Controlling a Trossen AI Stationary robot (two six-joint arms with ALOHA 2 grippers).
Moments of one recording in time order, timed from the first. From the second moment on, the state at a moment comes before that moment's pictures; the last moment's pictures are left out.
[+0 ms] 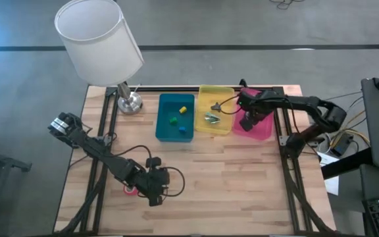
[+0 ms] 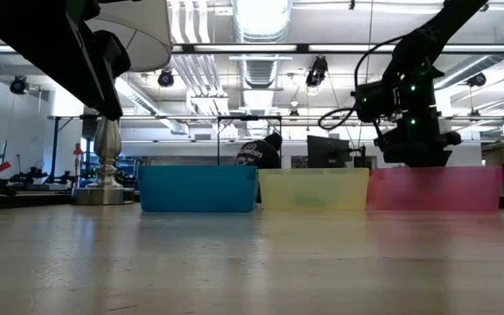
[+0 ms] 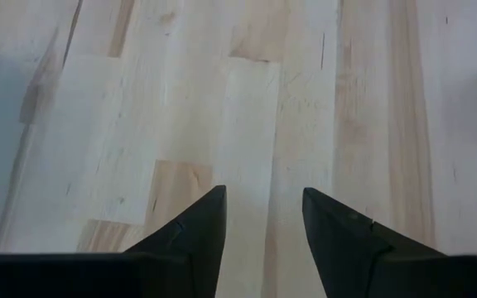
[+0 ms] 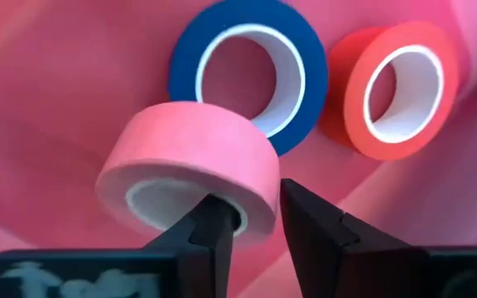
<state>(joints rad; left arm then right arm) -0.58 1.52 1.02 -0.50 -0.32 -0.63 -0.66 1.50 0.81 -0.90 0.25 0.34</state>
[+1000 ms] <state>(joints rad) -0.60 1.52 1.02 -0.57 -0.31 -0.61 -0.46 1.24 0.86 -0.94 0.08 0.45</state>
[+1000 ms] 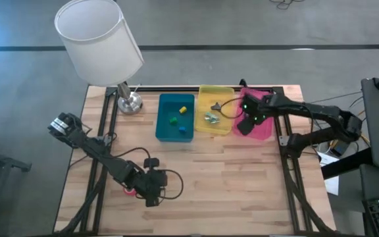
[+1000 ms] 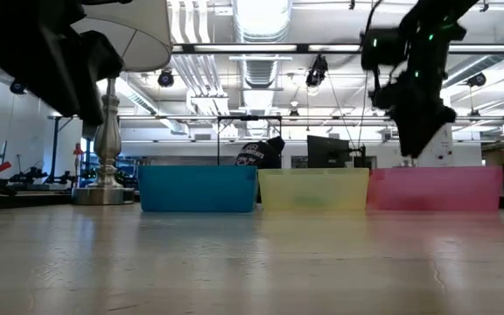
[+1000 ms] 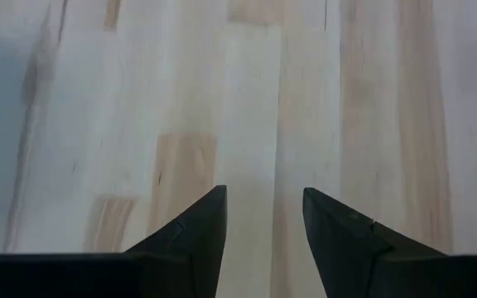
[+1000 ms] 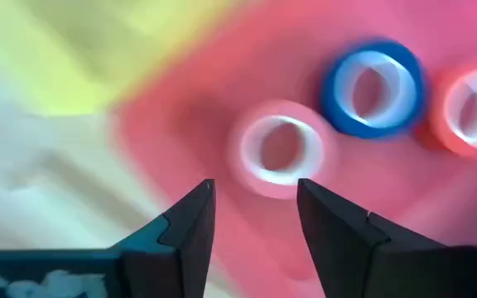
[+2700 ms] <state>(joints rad) -0.70 1.52 0.81 -0.90 -0.02 -1.00 0.14 1.40 0.84 -0.33 0.16 0.46</state>
